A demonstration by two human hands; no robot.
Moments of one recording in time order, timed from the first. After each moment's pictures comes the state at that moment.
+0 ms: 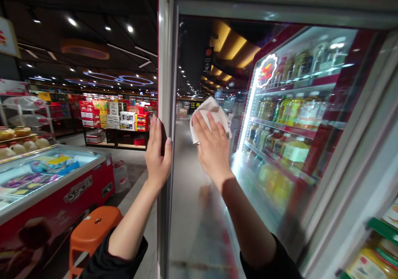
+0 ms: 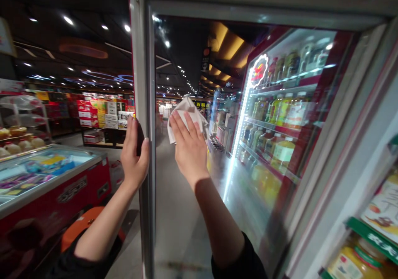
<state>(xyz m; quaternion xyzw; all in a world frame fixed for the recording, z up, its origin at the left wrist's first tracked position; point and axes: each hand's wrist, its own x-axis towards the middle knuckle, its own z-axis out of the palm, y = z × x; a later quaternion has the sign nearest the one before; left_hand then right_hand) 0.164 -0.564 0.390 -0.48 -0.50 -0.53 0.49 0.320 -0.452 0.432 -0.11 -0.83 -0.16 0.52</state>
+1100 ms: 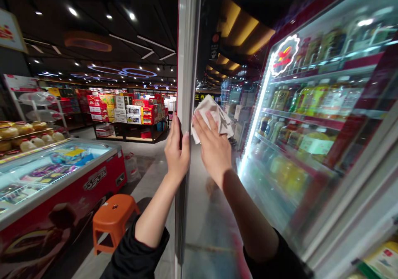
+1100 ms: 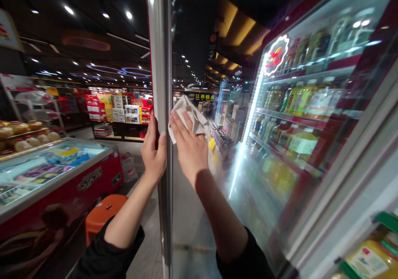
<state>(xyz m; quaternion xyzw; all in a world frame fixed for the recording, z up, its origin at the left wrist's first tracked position) 0.158 -0.549 0.374 -0.48 -0.46 -0.62 0.42 0.290 -0.474 0.409 -0.09 -0.84 -0.18 0.51</state>
